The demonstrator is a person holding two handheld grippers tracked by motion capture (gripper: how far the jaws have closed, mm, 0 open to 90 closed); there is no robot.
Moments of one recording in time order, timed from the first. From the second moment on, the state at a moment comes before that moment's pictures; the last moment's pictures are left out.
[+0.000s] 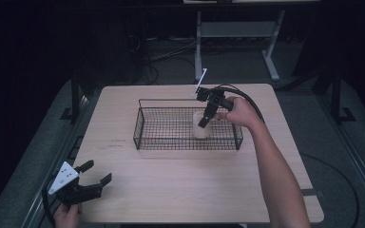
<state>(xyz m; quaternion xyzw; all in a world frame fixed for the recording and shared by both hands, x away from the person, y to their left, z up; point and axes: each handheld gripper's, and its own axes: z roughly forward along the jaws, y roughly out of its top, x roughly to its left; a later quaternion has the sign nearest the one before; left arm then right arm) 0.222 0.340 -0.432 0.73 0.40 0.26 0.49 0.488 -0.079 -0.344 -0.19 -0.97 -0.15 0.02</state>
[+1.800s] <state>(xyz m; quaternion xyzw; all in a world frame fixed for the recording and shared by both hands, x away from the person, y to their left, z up) 0.225 0.339 -0.433 0.73 0.40 0.26 0.48 0.492 -0.089 -0.362 -0.21 -0.96 -0.16 0.03</state>
